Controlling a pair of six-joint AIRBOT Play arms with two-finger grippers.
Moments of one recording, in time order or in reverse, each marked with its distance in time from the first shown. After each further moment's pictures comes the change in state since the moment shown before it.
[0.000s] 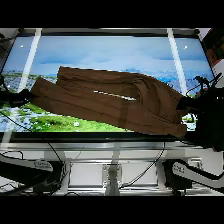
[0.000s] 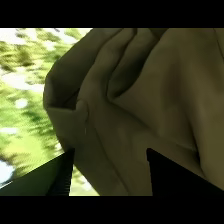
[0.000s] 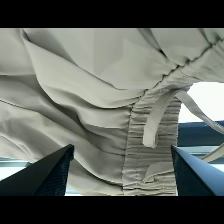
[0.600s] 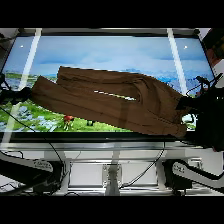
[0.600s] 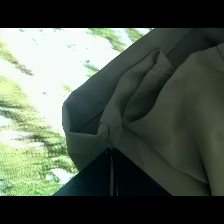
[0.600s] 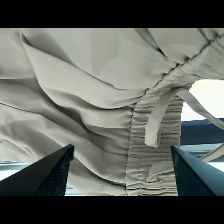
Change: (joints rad) left arm -0.027 -0.023 0.000 0.001 0.144 -0.001; right arm 0.000 0.000 0.000 0.003 0.000 0.035
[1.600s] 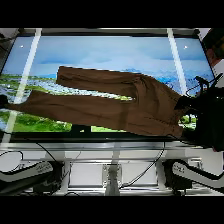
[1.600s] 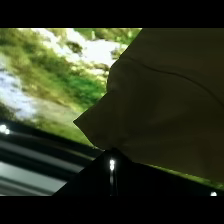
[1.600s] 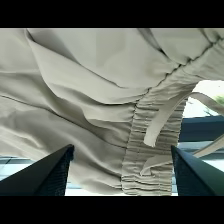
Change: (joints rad) left arm 0.075 0.367 0.026 0.528 -0.515 -0.027; right arm 0.000 0.000 0.002 0.046 0.025 0.010
